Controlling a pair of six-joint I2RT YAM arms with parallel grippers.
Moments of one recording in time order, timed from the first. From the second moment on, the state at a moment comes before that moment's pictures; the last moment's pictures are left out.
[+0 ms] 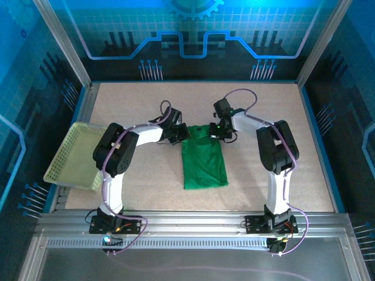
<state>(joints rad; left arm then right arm) -0.43 2.02 1.21 -0.12 0.29 -0.88 0.39 2.01 1.38 -0.59 -0.16 0.44</state>
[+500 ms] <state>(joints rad) -0.39 1.75 1.05 0.09 0.32 -0.88 0.38 1.81 1.36 -0.57 -0.20 0.43</state>
